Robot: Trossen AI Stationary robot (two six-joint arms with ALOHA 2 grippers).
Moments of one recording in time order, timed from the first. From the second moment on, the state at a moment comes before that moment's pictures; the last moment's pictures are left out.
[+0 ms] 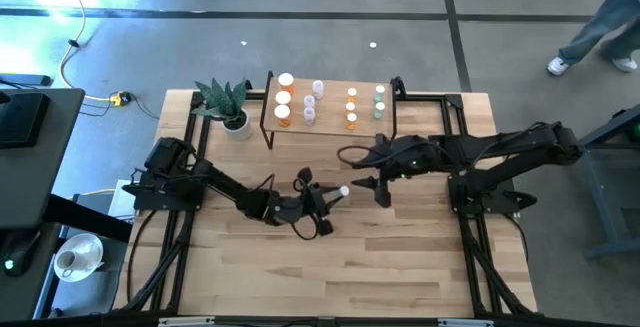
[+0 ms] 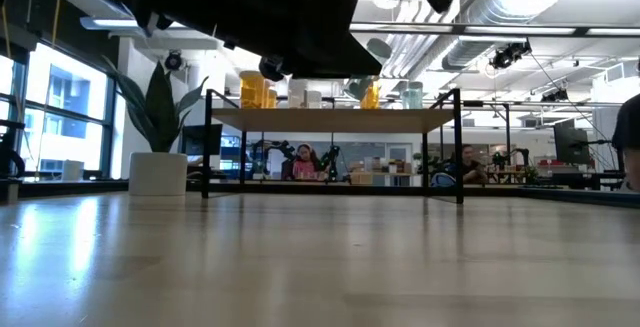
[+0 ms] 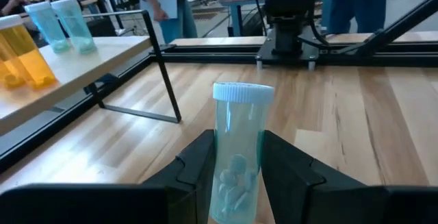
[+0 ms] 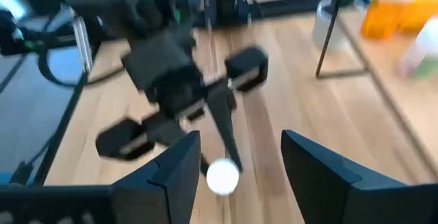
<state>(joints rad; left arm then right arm) -0.19 1.87 0.90 0.71 -0.71 -0.01 0.10 1.21 1.03 -0.34 0.07 0.17</state>
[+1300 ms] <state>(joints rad) -0.18 1.87 0.96 0.75 -0.72 0.08 0.11 1.40 1.03 -0.31 0.07 0.37</state>
